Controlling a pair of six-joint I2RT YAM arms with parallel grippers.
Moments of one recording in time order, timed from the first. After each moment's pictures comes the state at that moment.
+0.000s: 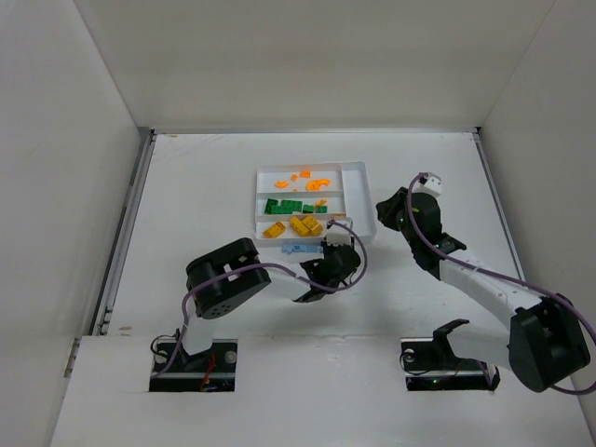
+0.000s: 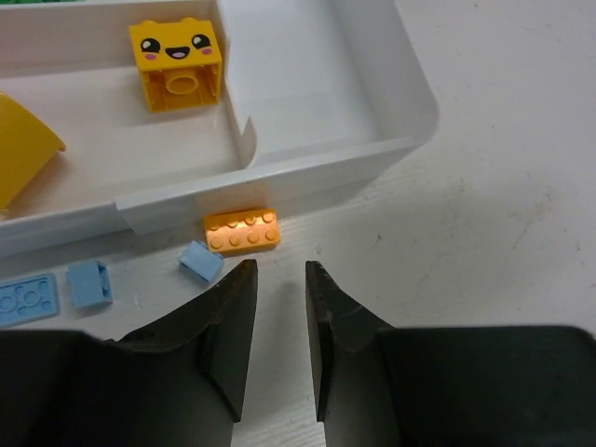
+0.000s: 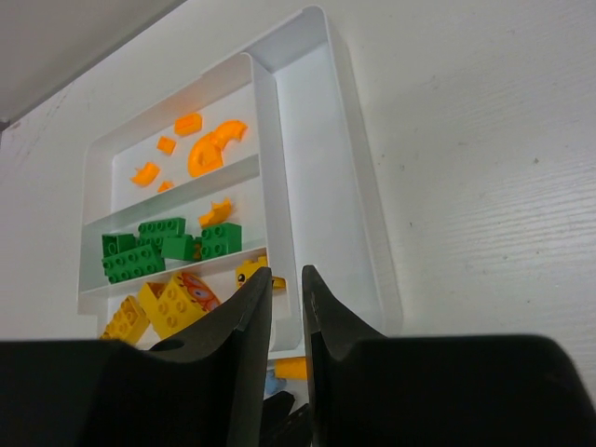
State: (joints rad) left arm -1.15 1.94 0.91 0.49 -0.65 -0.66; right arm 0.41 1.17 0.62 0.17 0.25 0.68
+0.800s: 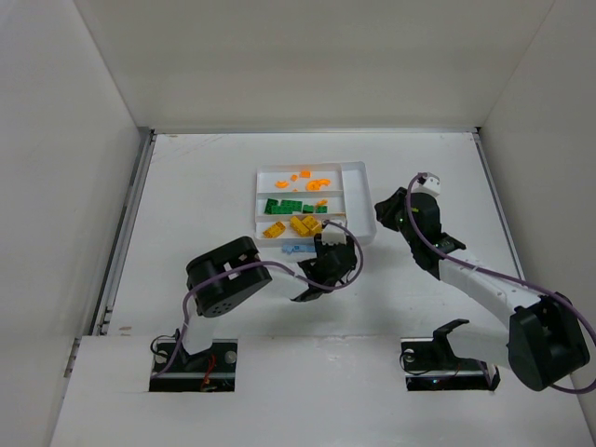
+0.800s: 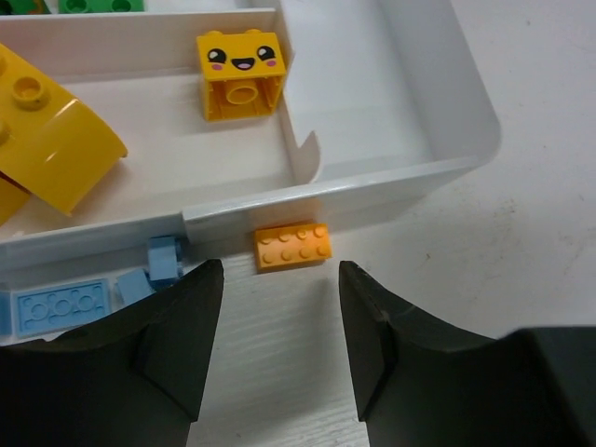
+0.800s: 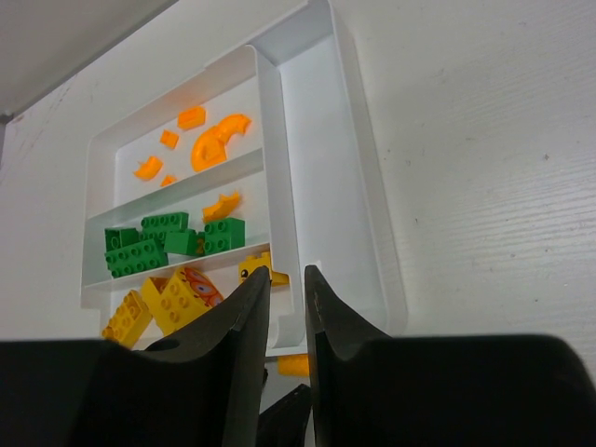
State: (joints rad) left arm -1.13 1.94 0.88 0.50 -0.69 -0.66; right arm 0.41 1.17 0.62 0.17 0.23 0.68
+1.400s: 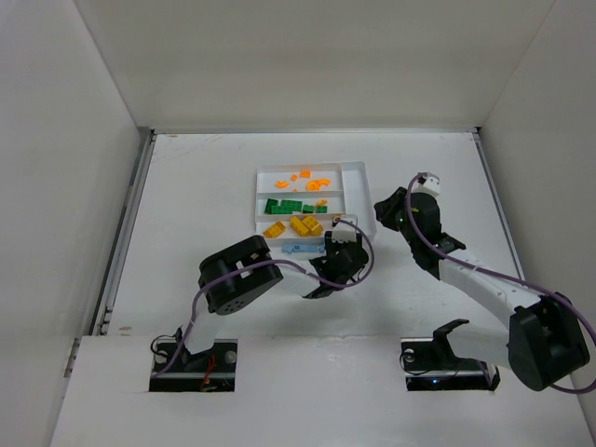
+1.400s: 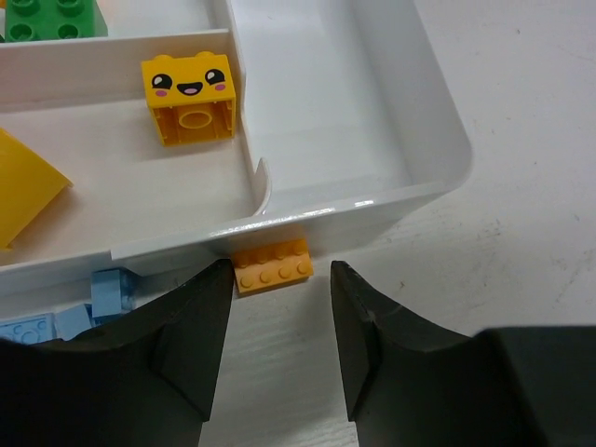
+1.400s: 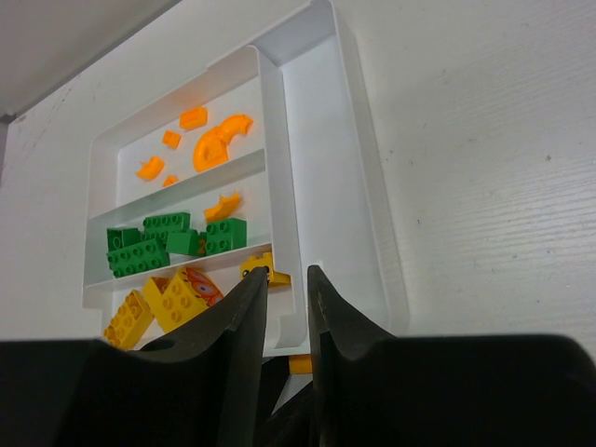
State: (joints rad) left arm -1.14 2.03 1.01 0.46 -0.73 -0.64; right arm 0.41 1.17 0.62 0.17 0.23 0.68
